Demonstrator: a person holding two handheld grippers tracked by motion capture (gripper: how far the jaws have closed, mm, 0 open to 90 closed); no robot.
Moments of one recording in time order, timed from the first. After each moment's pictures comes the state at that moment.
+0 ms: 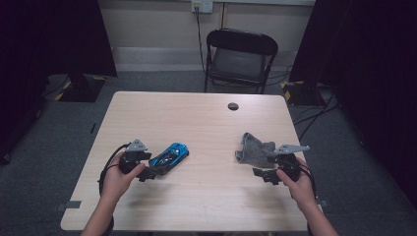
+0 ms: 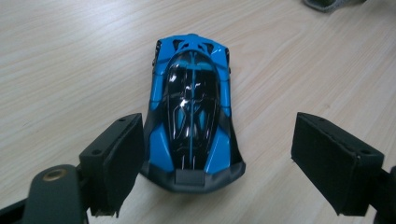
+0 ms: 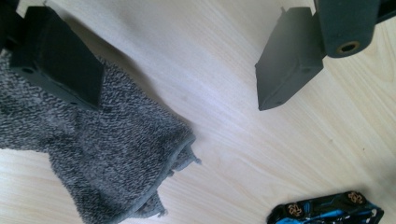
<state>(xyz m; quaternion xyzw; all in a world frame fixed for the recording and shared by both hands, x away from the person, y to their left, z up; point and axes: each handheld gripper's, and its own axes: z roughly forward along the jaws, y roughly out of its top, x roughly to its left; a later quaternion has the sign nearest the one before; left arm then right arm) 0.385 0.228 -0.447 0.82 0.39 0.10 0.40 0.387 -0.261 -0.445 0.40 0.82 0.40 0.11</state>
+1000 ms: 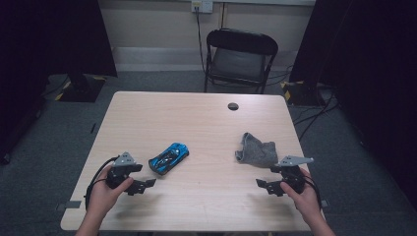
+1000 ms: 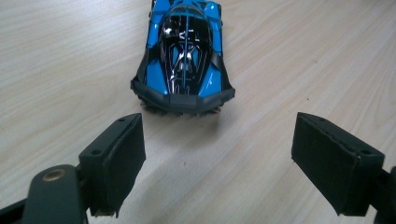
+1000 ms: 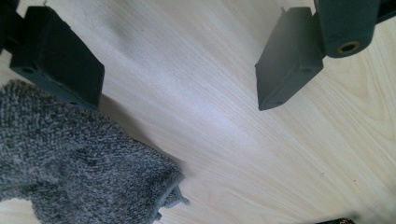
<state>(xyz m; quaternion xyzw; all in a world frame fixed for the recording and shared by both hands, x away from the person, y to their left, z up) 0.350 0.255 -0.461 0.82 0.39 0.10 0.40 0.361 -0.275 -0.462 0.39 0.82 0.40 0.10</state>
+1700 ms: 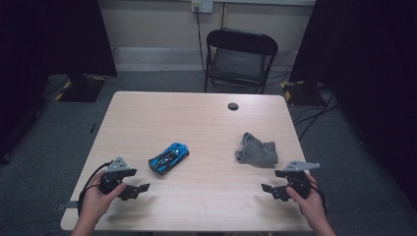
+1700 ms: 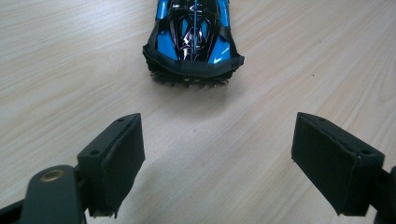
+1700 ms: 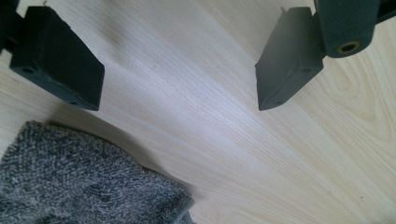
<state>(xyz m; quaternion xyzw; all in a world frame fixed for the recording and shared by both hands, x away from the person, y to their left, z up) 0.339 0.272 -0.469 0.82 0.39 0.10 0.40 0.351 -0.292 -0.473 0.40 0.82 0.40 0.10</state>
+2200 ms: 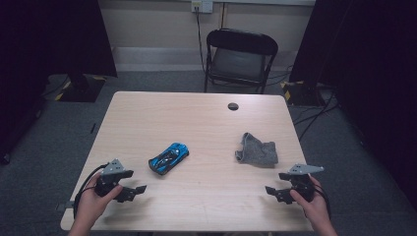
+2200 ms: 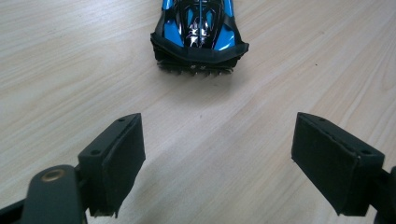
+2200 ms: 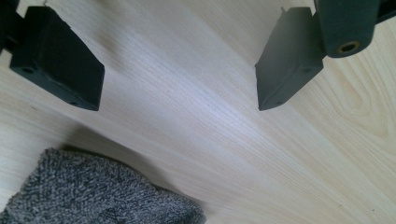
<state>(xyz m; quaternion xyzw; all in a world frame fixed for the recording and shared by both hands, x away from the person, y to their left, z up) 0.333 0.282 -0.472 0.83 0.38 0.10 0.40 0.345 -0.305 -0.479 0.40 0.82 0.39 0.11</state>
